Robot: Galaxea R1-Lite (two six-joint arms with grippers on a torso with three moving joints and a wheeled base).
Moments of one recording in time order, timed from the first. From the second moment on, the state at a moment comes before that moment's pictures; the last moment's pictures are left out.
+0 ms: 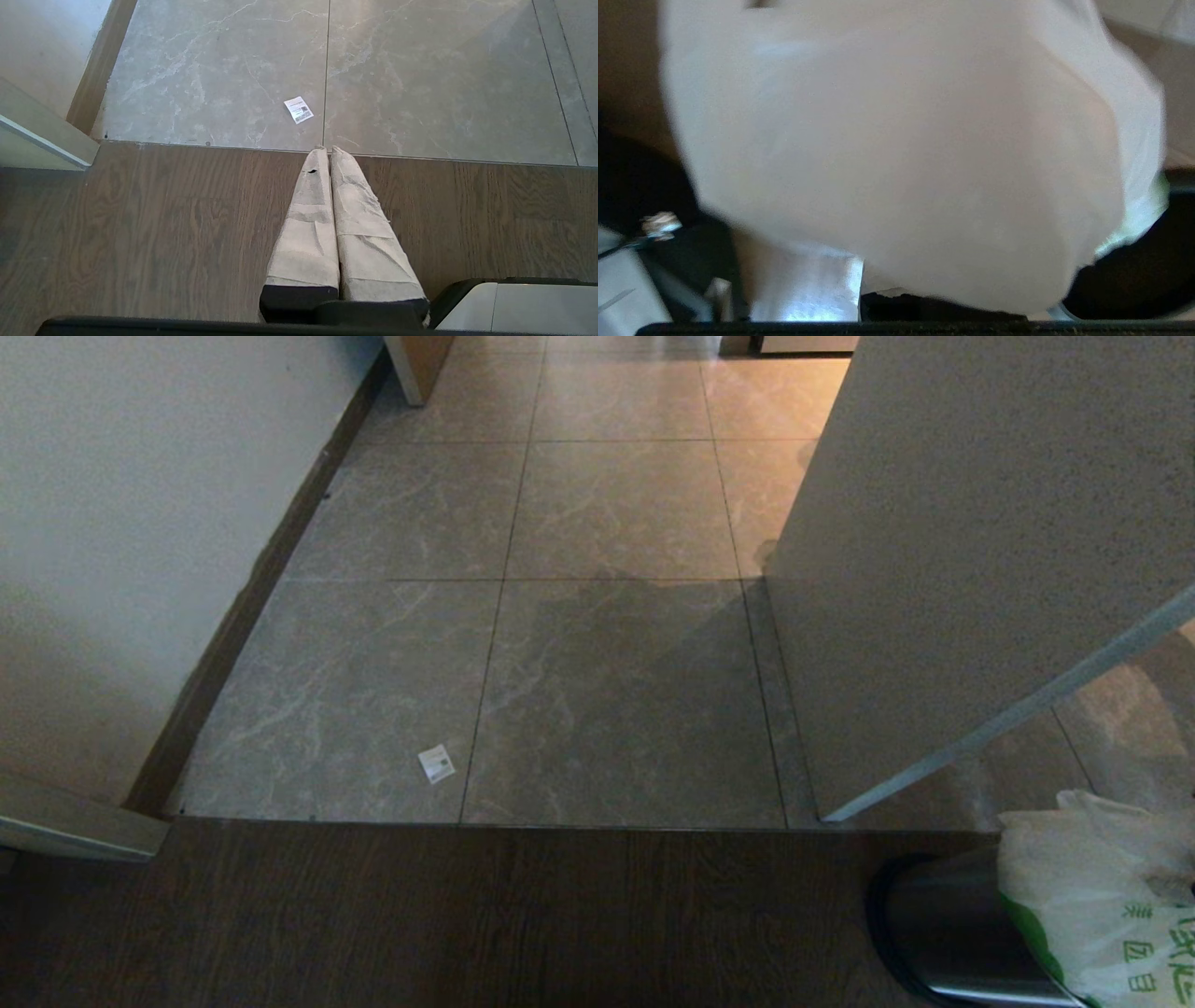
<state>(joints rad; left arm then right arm) 0.00 0.00 0.00 0.01 0.00 0.00 -0.77 1.67 -0.59 -0.16 0.48 -0.86</state>
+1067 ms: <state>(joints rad) 0.00 0.00 0.00 0.01 0.00 0.00 -0.93 1.96 -0.63 -0.30 0.34 -1.01</state>
